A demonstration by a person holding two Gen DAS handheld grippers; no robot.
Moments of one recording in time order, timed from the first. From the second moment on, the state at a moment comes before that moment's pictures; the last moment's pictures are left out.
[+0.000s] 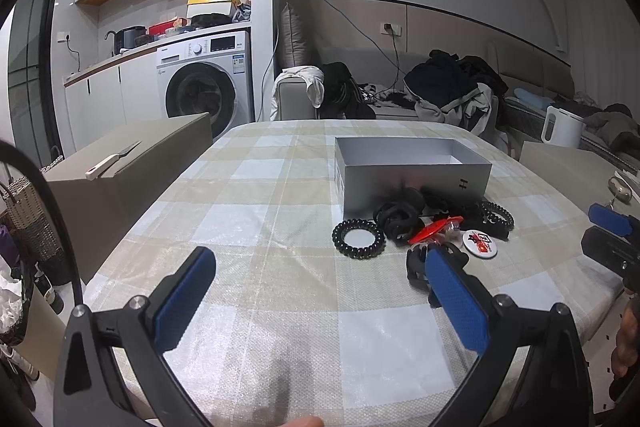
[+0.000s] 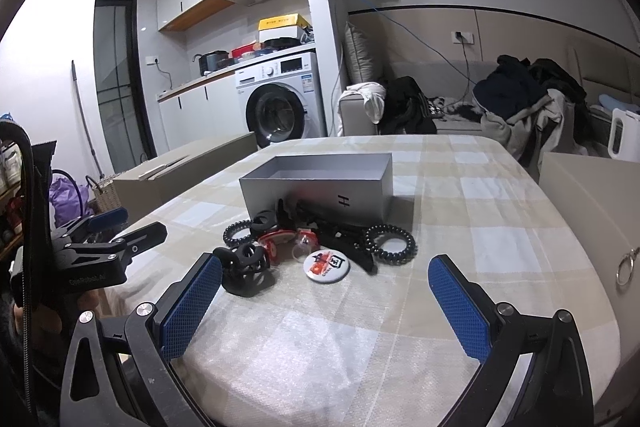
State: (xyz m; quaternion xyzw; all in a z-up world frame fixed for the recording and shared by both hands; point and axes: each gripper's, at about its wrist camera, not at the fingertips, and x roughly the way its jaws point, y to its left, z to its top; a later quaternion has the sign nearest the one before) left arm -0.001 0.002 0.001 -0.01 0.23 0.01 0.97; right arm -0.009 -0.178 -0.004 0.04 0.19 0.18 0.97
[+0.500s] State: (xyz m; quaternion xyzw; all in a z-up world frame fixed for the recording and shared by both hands) left arm 0.000 0.003 0.000 -0.01 0.23 0.01 0.97; right arm -0.009 -0.181 -0.003 0.05 0.19 0.18 0.96
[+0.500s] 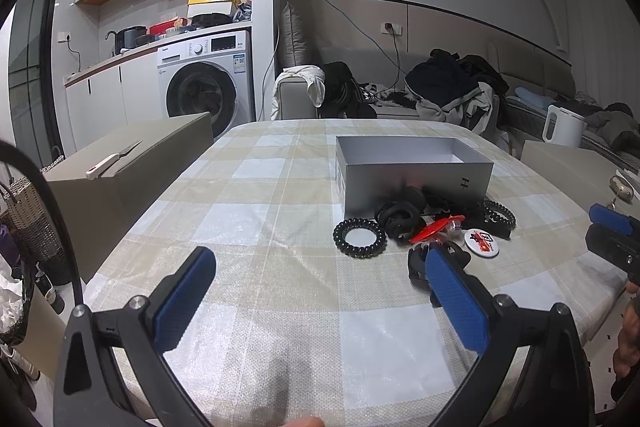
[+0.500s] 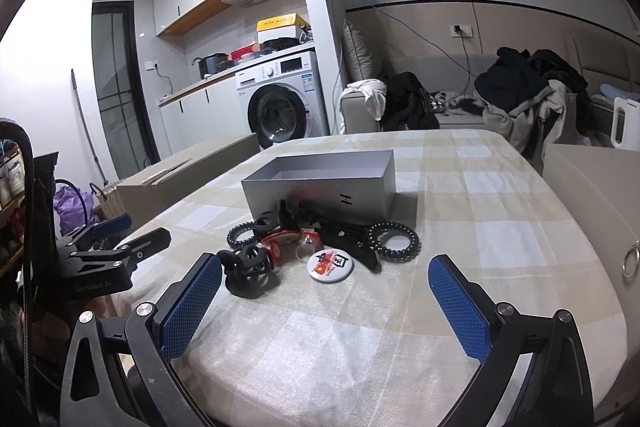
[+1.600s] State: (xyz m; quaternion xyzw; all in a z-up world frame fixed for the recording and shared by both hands) left arm -0.002 -0.001 0.001 0.00 0.22 0.01 0.98; right arm -0.009 -0.179 -0.002 0.04 0.19 0.18 0.96
